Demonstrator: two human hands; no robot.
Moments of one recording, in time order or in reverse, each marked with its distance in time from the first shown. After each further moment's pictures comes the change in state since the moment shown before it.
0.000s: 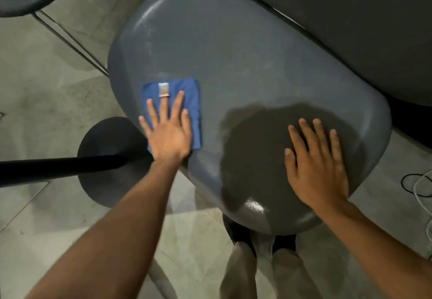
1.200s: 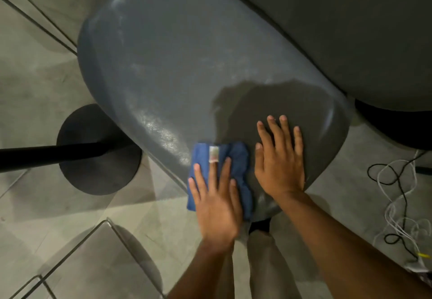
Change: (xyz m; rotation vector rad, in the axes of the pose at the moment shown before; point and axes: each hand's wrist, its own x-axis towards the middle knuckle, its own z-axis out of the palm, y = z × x) left_hand -0.215 0.103 0.044 -0.122 -0.126 0.084; right_hand 0.003 0.004 0.008 0.100 0.094 -0.012
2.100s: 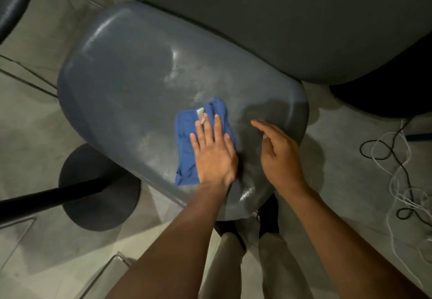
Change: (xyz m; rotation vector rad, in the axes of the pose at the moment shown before) left_hand 0.095 0.064 -0.008 0.024 -0.070 0.159; right_hand -0.012 0.026 -0.053 0.851 0.086 0.321
